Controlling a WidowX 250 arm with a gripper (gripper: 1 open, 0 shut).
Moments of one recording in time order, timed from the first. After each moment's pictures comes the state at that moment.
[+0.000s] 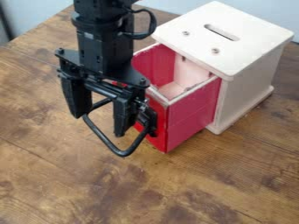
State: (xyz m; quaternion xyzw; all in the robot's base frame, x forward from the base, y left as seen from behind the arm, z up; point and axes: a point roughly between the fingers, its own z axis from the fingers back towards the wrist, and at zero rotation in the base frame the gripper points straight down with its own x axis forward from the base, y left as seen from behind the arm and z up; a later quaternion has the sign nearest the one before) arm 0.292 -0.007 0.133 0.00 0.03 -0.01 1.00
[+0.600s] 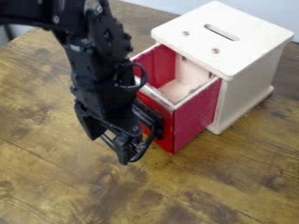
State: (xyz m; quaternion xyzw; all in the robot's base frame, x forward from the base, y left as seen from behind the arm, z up) arm 0.300 -0.002 0.079 -0.01 -0.07 -0.11 0.99
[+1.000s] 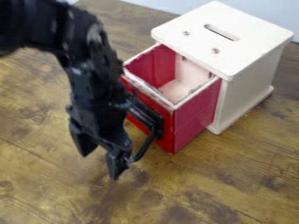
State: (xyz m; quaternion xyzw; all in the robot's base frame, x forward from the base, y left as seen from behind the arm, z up) arm 0.299 0.003 0.042 0.00 -0.02 -0.08 1.00
